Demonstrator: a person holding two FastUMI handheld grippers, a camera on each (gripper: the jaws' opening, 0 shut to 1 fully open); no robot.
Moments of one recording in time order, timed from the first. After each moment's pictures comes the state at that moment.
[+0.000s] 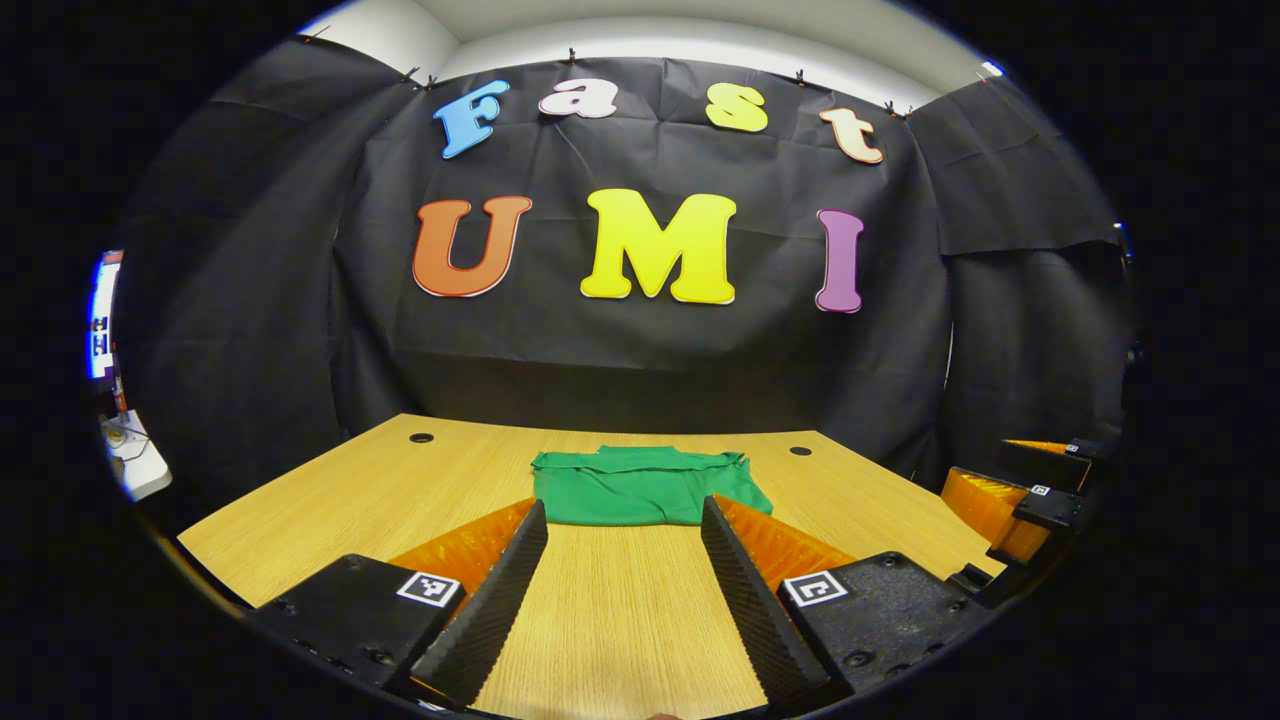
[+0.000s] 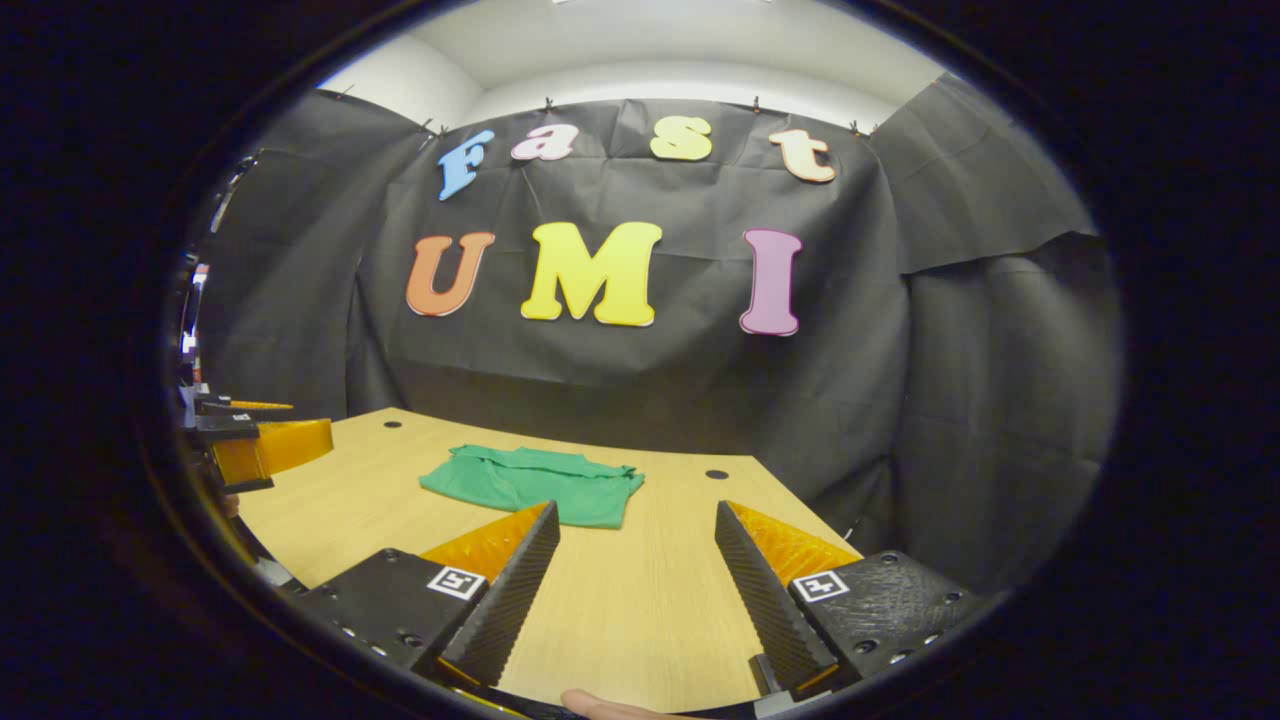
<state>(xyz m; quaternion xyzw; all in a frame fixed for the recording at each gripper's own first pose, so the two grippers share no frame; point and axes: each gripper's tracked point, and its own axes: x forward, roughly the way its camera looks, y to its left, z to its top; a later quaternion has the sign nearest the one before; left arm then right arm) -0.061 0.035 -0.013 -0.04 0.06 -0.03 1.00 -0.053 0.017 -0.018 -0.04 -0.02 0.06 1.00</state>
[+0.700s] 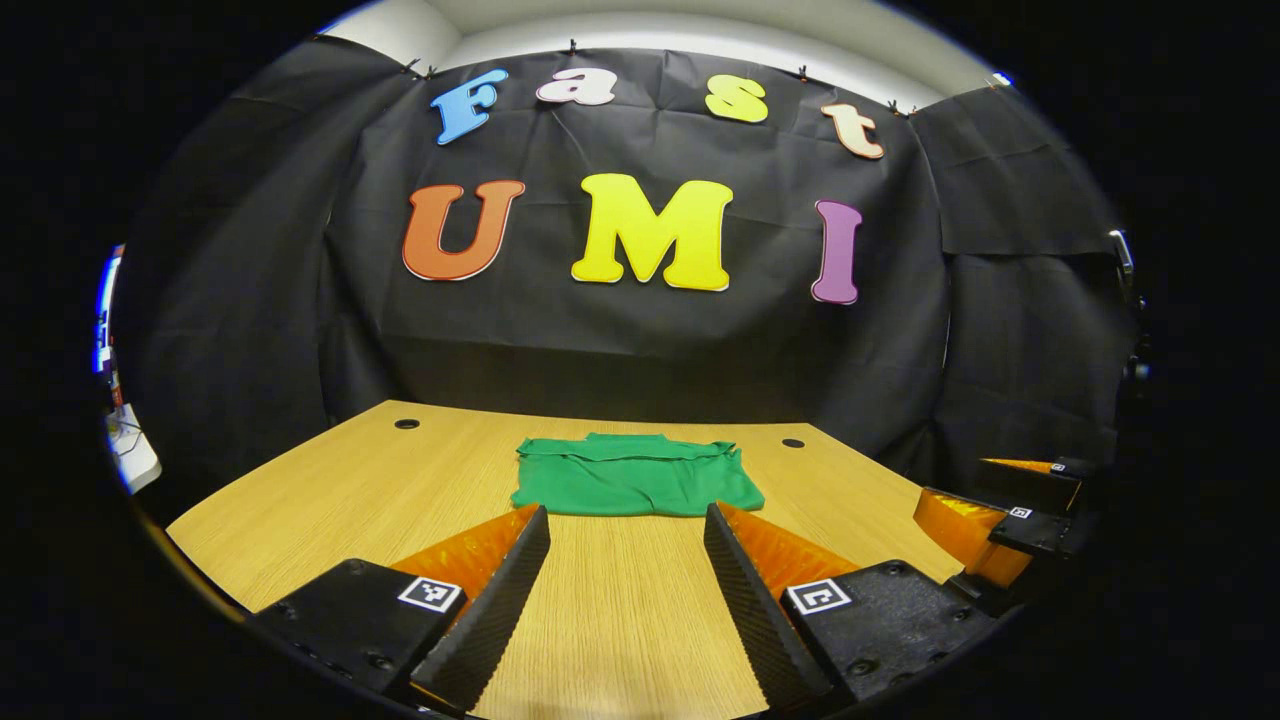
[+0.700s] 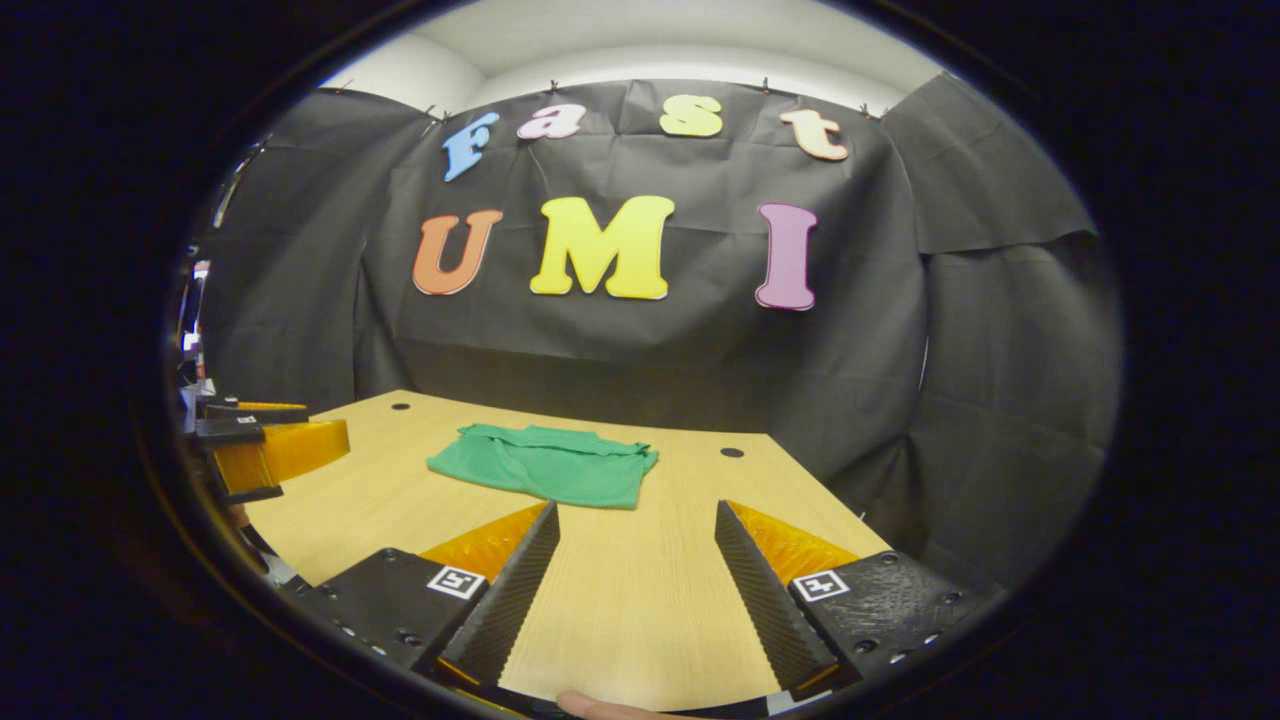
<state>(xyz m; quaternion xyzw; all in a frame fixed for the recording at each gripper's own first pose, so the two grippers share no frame) -0.054 0.026 -0.026 -0.04 0.08 -0.04 1.00 -0.040 0.030 -0.036 -0.05 0.01 0.07 1.00</state>
